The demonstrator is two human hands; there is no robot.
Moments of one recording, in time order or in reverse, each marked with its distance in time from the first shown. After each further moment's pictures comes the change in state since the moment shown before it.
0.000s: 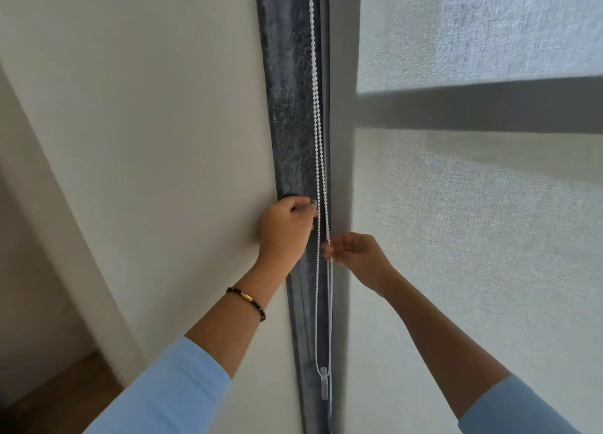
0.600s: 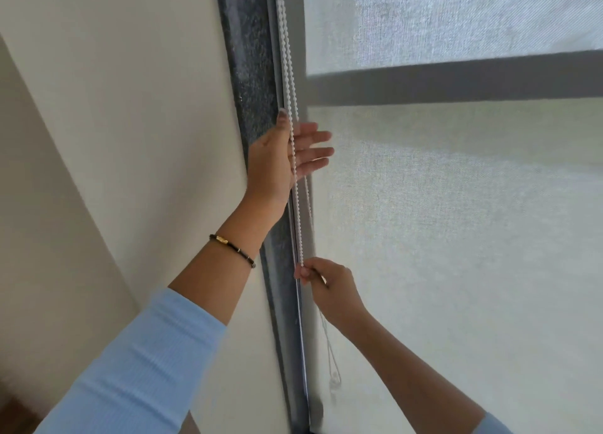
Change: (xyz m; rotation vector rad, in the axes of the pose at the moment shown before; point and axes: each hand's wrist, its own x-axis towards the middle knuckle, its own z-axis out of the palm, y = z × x) left_hand -0.034 0.076 -0.024 -0.738 -0.526 0.082; right_hand -0.131 0.020 0.068 -0.340 0.335 -0.221
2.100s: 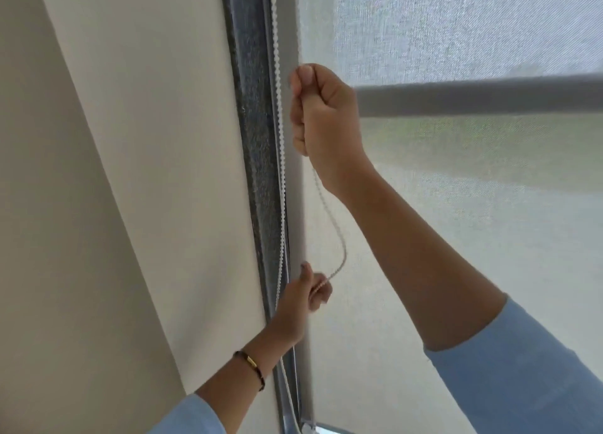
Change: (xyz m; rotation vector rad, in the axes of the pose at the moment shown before) left_hand -0.130 -0.122 -0.035 0.364 -0.254 -0.200; right_hand 0.089 -0.227 -0.053 0.396 0.167 -0.273
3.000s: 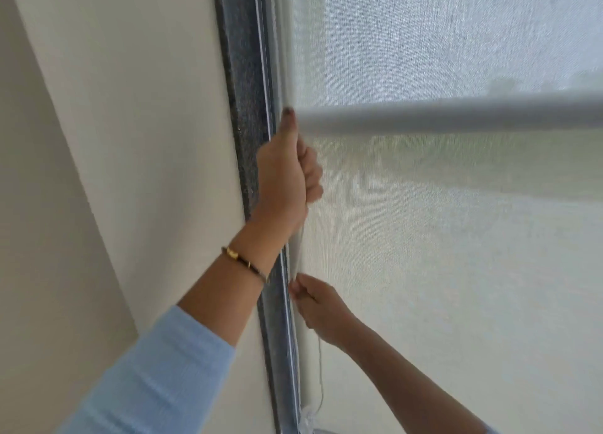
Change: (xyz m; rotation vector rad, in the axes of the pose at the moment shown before) left_hand 0.089 0.179 -0.031 -0.479 0.192 0.336; right_hand -0.135 0.189 -0.034 -0.351 -0.286 0.511
